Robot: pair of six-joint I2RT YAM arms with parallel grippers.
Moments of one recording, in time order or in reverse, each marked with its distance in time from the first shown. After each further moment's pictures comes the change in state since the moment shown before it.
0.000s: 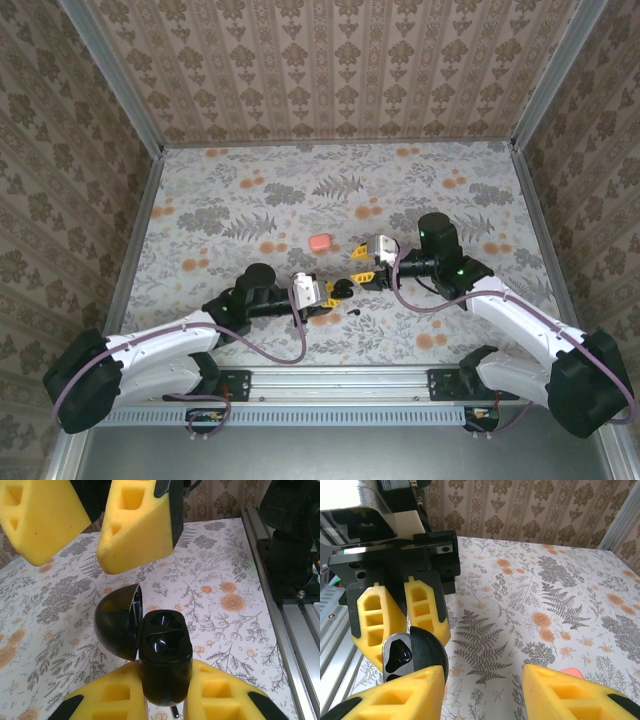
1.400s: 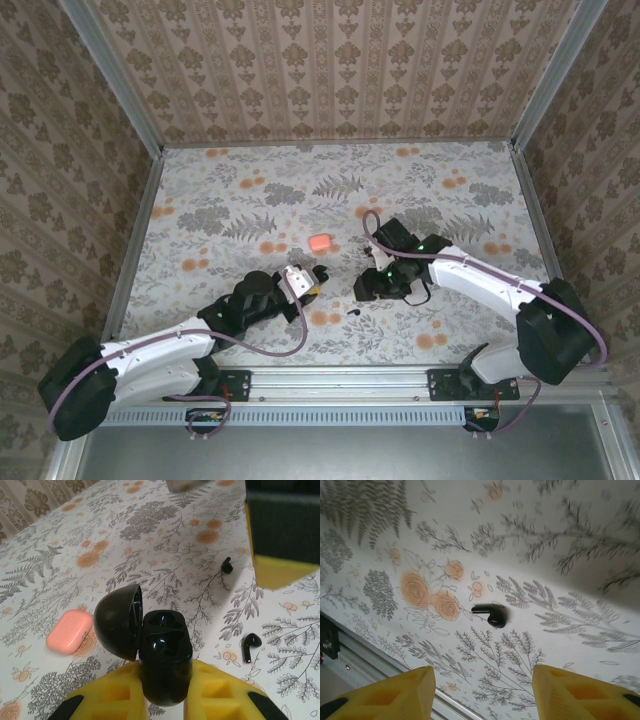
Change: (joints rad) left arm 0.002 -0.063 -0.067 -0.110 -0.409 -0.121; right arm 0.159 0.322 0.242 -0.731 0.488 1.054
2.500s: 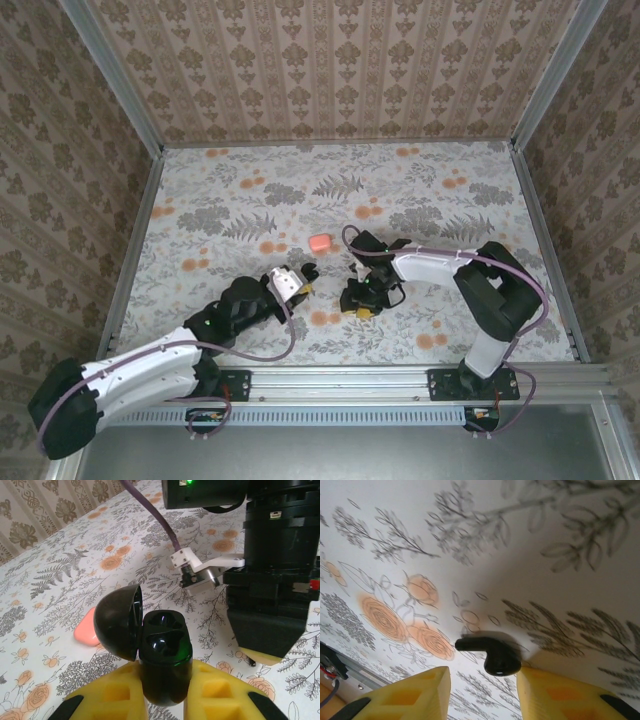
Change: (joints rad) left arm 0.008 -0.174 -0.042 -0.077 -0.056 -0.015; right arm 0.059 0.316 0.055 0.124 -0.109 0.177
